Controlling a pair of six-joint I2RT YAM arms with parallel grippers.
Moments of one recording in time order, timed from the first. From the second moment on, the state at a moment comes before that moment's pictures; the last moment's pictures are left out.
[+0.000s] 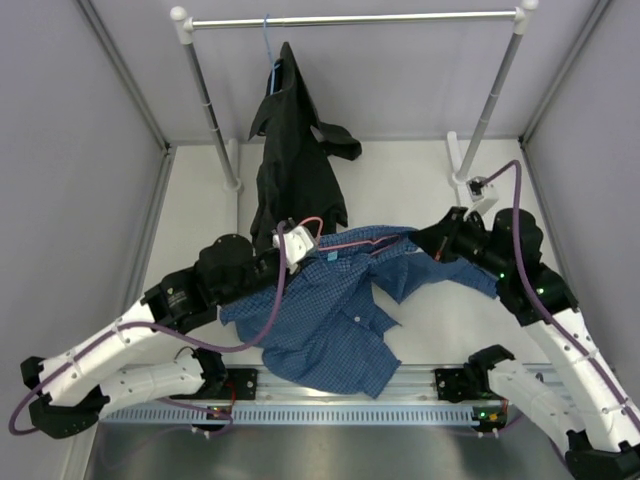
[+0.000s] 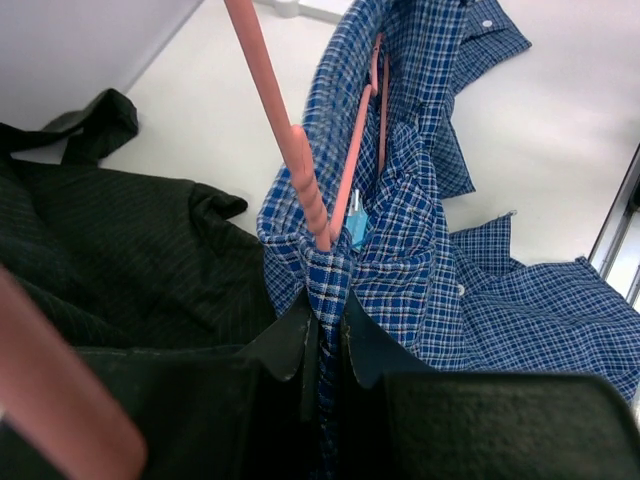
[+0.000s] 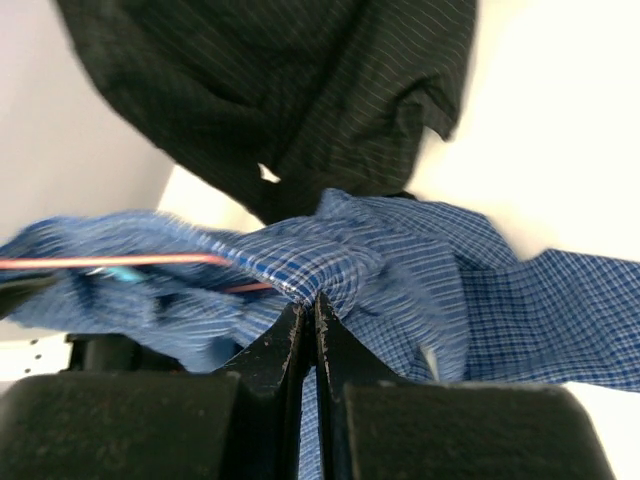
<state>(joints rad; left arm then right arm) -1.01 0.81 1.01 -0.48 -0.06 0.19 0.37 0.77 0.90 -0.45 -0.31 0.54</state>
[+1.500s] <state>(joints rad) -1.00 1.04 1.15 -0.33 0.60 0.03 1.00 0.88 1.30 -0.49 -0.35 0.15</state>
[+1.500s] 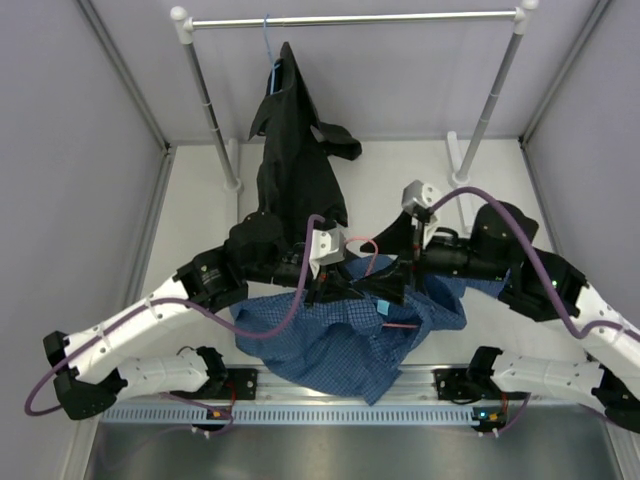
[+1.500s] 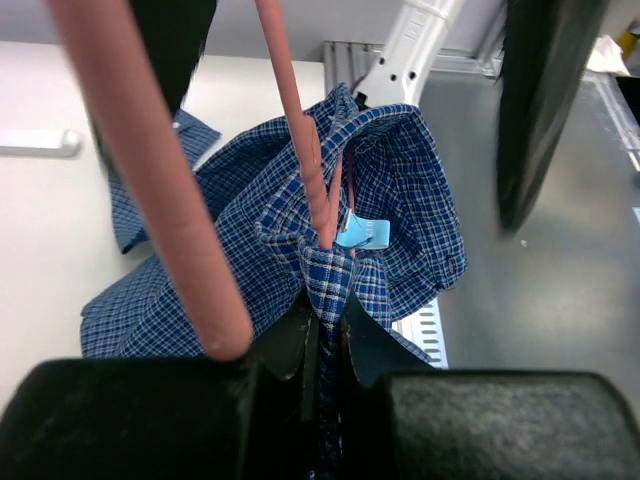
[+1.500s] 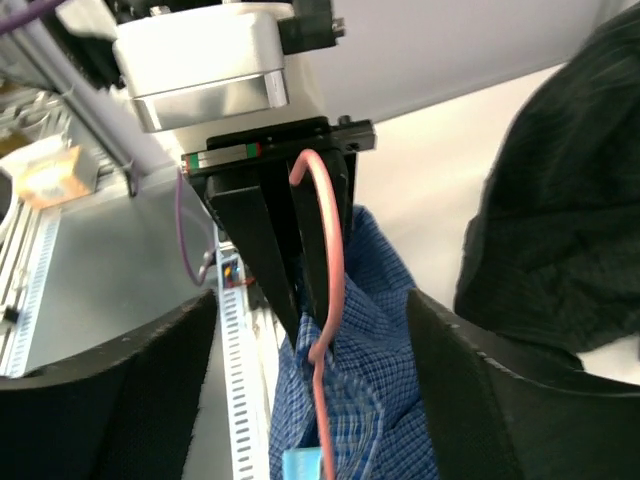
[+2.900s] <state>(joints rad) -1.00 0.61 0.89 -0.37 0.08 -0.04 1.00 0.64 1.45 -0.62 -0.19 0.02</state>
